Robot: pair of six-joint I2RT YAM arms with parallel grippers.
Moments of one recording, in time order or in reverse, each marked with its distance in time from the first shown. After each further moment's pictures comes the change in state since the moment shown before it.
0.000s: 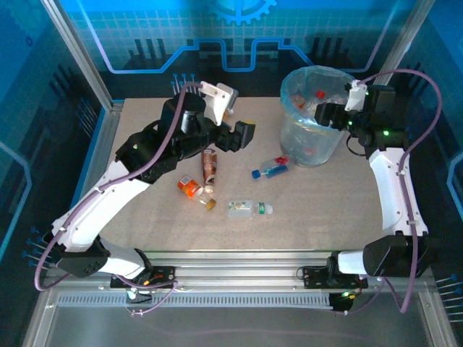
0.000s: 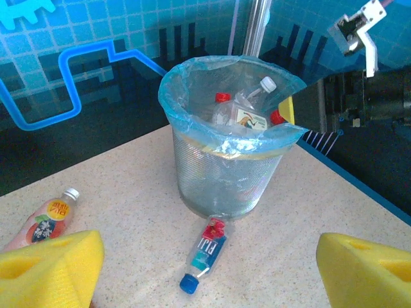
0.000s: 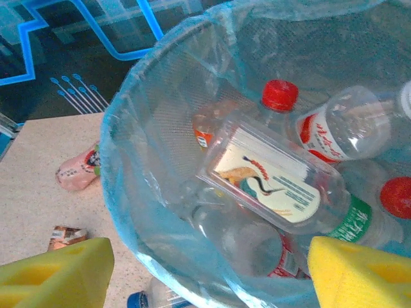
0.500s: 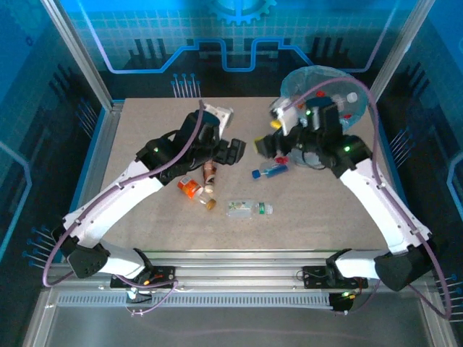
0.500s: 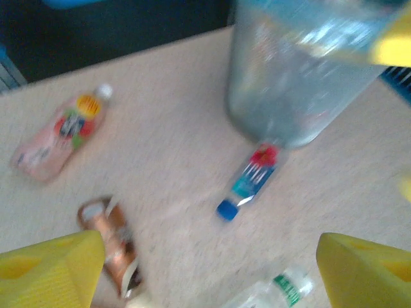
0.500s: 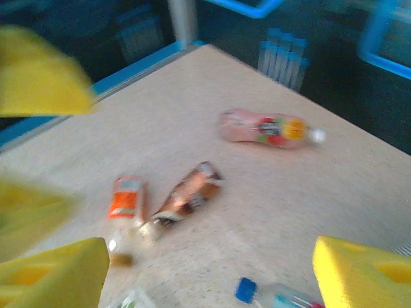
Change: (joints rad) left arm 0.074 -0.031 -0.299 -0.039 -0.065 -0.138; right arm 0.544 -0.077 -0.073 0.033 -0.061 -0.337
